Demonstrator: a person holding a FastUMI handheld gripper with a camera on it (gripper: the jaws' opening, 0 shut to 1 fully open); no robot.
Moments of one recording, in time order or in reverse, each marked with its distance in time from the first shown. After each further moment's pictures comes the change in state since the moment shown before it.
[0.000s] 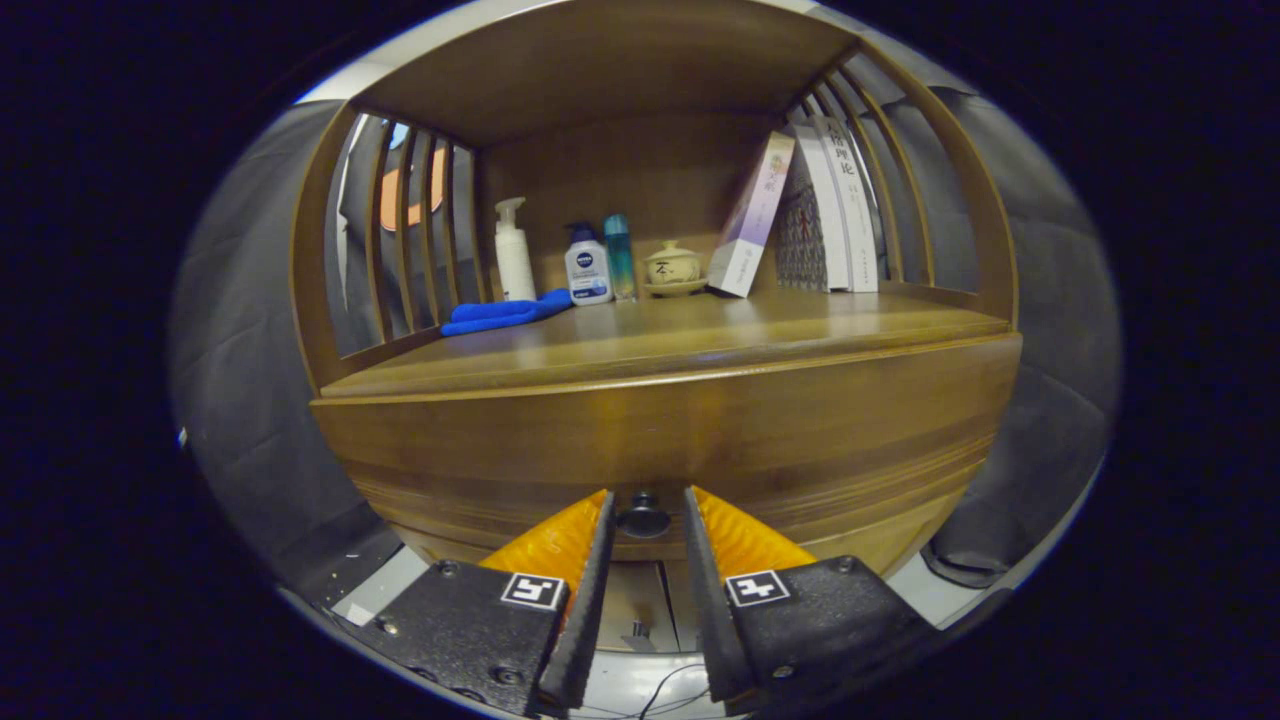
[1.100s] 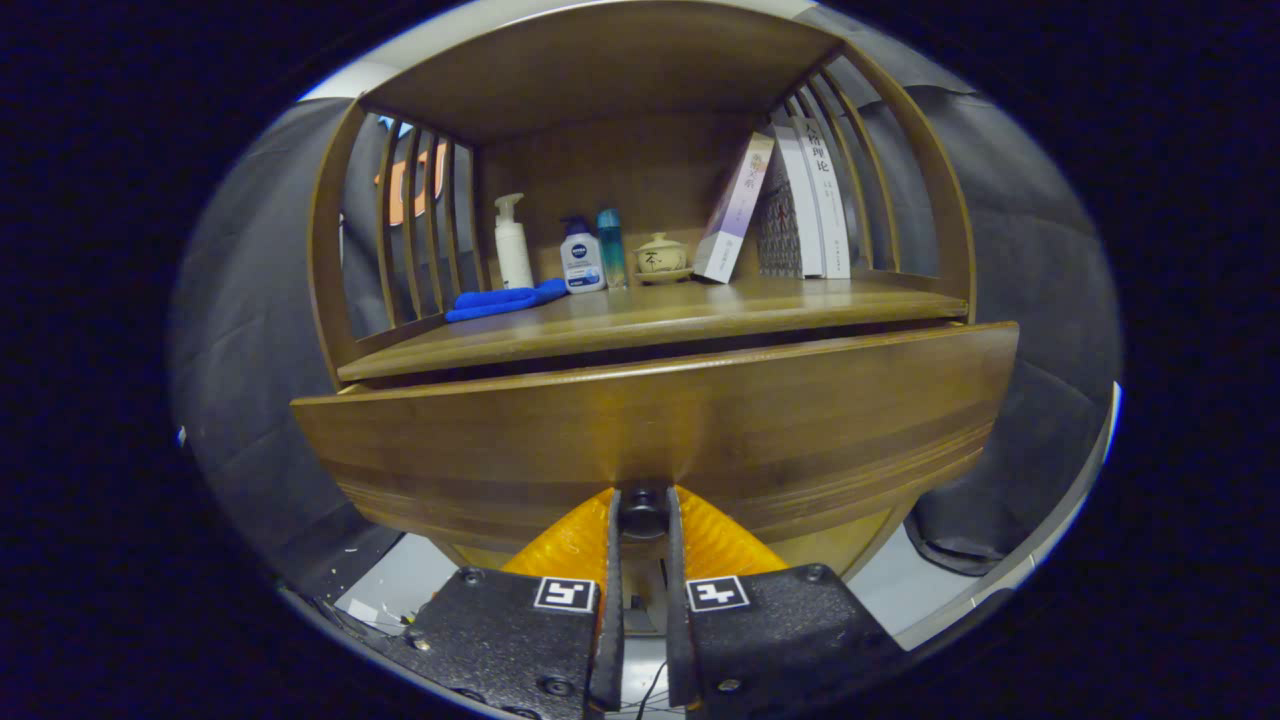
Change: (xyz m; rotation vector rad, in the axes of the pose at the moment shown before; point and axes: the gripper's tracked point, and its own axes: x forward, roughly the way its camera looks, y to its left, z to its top) arm -0.050 -0.005 -0.023 0.005 0.015 -0.048
